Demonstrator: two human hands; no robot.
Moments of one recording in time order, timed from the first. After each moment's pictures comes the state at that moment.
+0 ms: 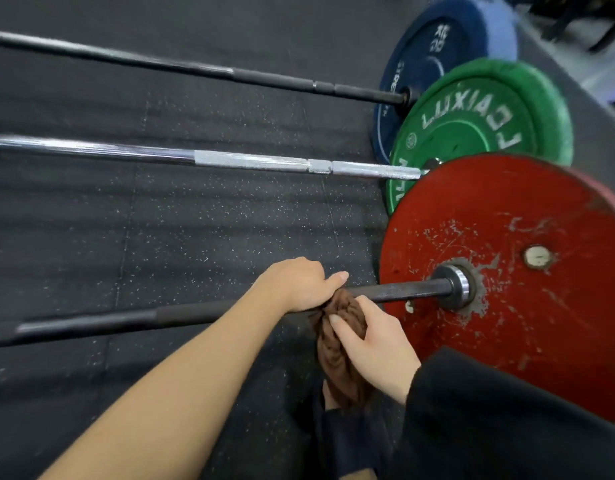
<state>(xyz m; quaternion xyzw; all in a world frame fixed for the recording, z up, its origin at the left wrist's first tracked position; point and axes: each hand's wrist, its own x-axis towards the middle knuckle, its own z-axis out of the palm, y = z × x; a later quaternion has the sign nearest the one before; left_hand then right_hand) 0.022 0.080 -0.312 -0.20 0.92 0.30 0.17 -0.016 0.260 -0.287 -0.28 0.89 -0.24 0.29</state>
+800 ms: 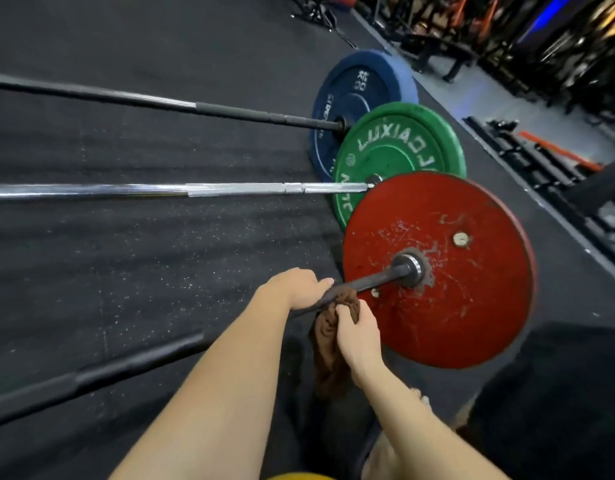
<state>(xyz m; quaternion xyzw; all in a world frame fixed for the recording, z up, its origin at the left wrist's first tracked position) 0.045 0.049 -0.310 -0.09 0.90 0.39 0.19 0.070 0.209 -0.285 0.03 0.91 -0.40 0.12</state>
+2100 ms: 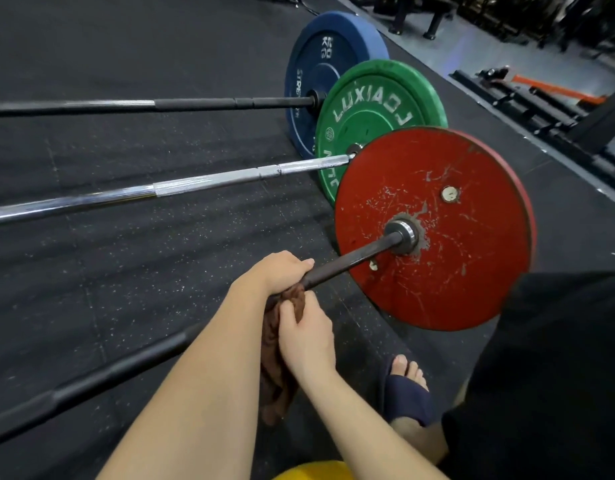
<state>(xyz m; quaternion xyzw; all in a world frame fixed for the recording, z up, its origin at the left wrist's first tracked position) 0.044 0.046 -0.316 -0.14 0.87 0.43 0.18 0.128 0.168 -0.301 -0.01 0.92 -0.37 0.15</state>
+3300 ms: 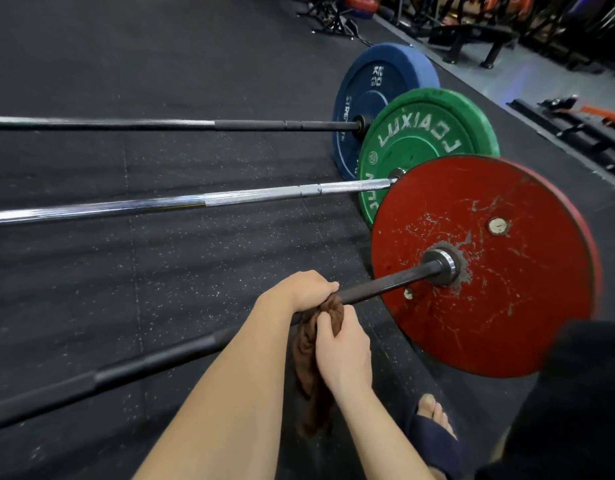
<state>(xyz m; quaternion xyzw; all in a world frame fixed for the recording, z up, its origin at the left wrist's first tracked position) 0.056 0.045 -0.304 -0.16 0.87 0.42 0.21 0.106 0.181 -0.297 -0.02 0.92 -0.36 0.16</state>
